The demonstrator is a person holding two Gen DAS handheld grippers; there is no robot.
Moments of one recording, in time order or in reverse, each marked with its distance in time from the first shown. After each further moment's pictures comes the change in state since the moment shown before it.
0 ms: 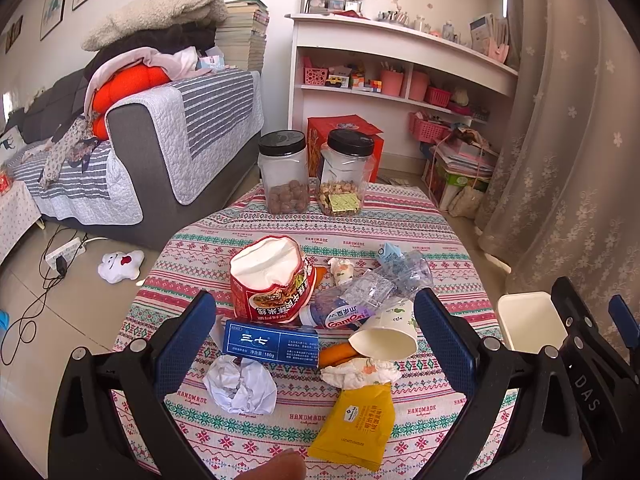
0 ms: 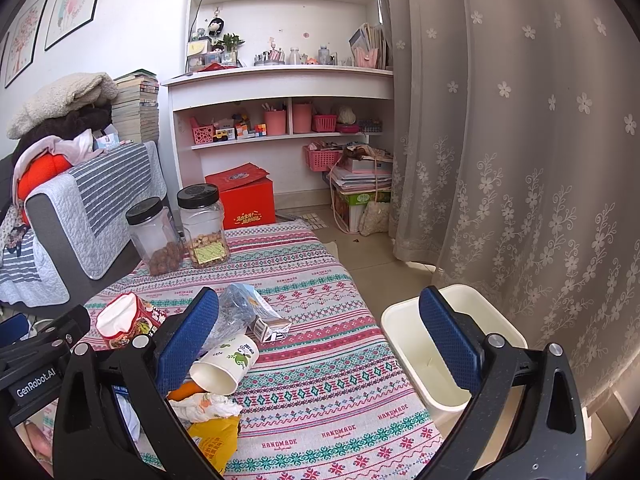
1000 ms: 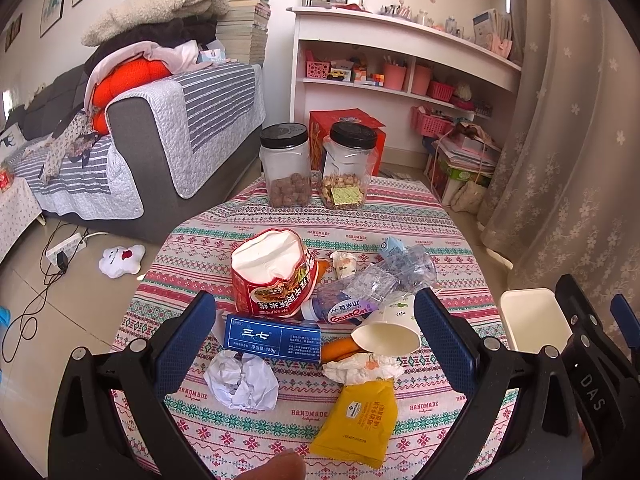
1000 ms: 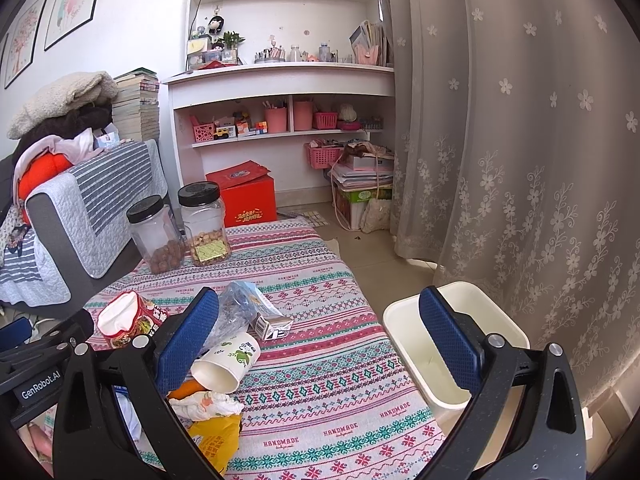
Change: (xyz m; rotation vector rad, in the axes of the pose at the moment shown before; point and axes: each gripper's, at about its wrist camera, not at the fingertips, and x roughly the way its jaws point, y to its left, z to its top) left arm 0.004 0.002 -0.001 -0.003 0.032 0.004; right arm 0.001 -0.003 -0.002 0.002 0.010 0.009
